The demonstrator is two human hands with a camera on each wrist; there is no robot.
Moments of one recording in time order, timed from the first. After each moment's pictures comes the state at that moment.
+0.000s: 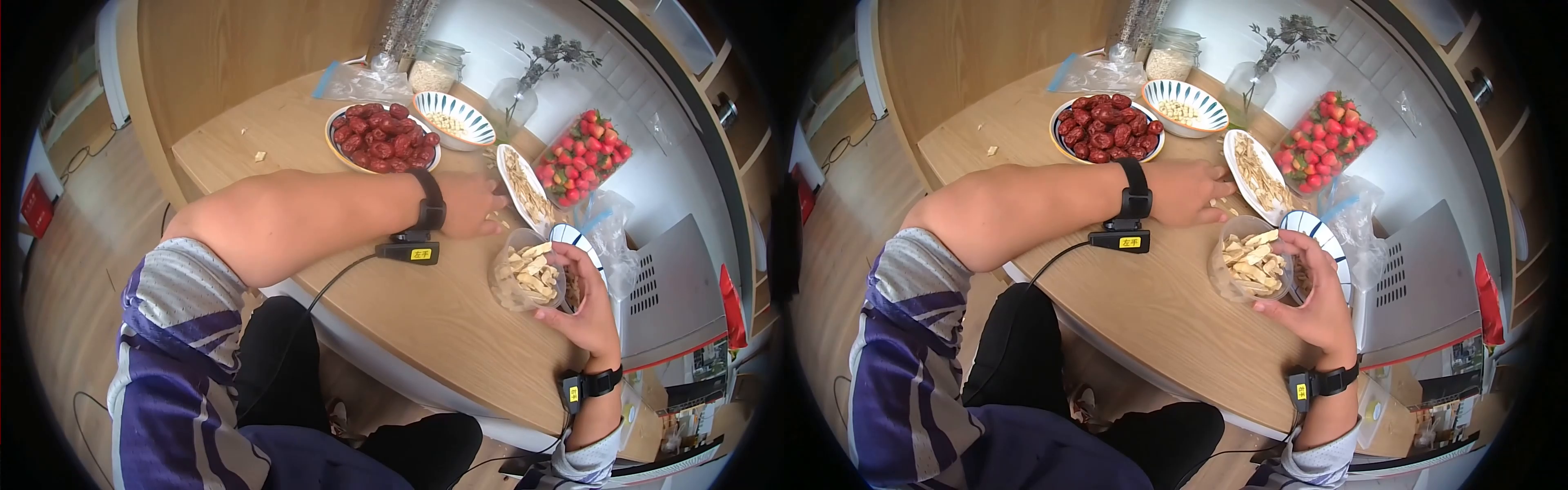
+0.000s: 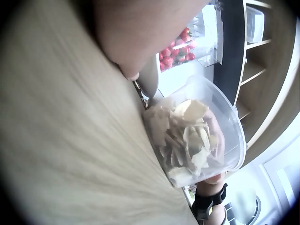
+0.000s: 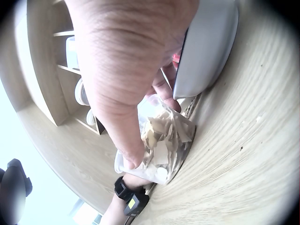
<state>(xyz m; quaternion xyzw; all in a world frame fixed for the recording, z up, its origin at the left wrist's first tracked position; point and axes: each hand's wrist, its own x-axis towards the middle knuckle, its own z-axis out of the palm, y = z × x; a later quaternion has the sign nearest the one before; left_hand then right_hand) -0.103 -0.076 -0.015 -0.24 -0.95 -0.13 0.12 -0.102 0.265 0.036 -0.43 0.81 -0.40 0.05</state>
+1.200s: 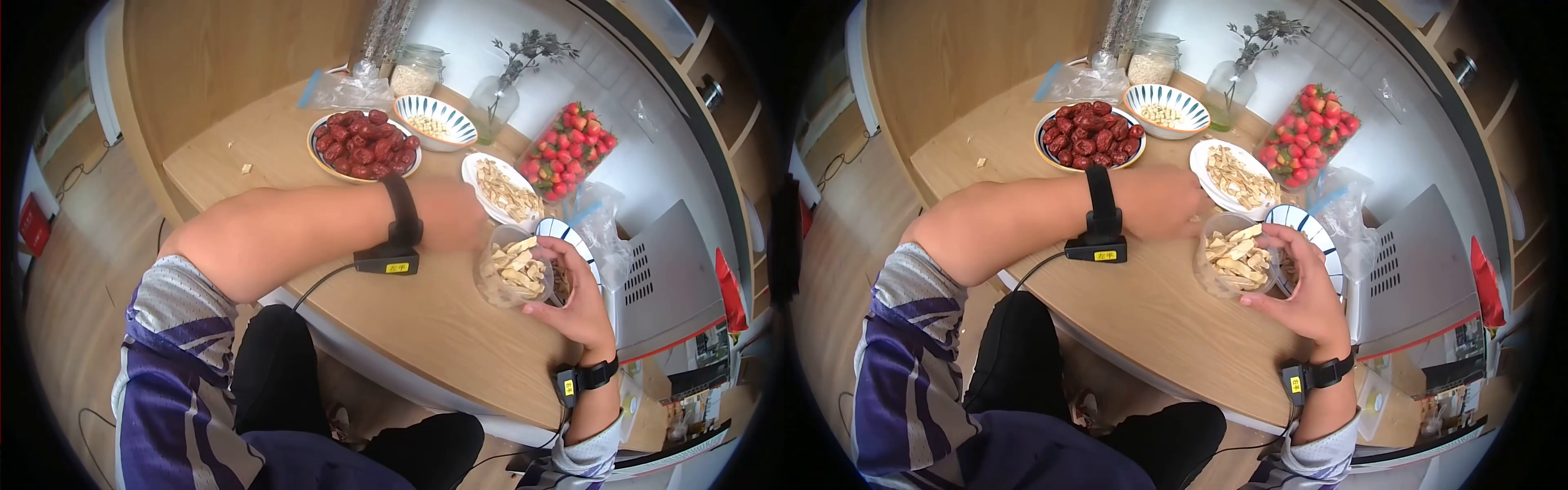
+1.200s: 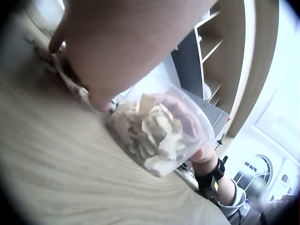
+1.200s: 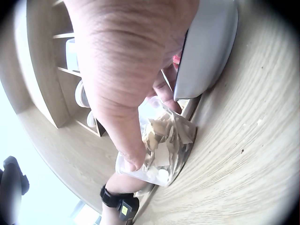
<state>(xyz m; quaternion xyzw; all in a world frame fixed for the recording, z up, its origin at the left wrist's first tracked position) -0.072 -0.065 0.018 -0.26 -0.96 -0.04 0.04 -0.104 0.267 0.040 -0.45 0.82 -0.35 0.02</state>
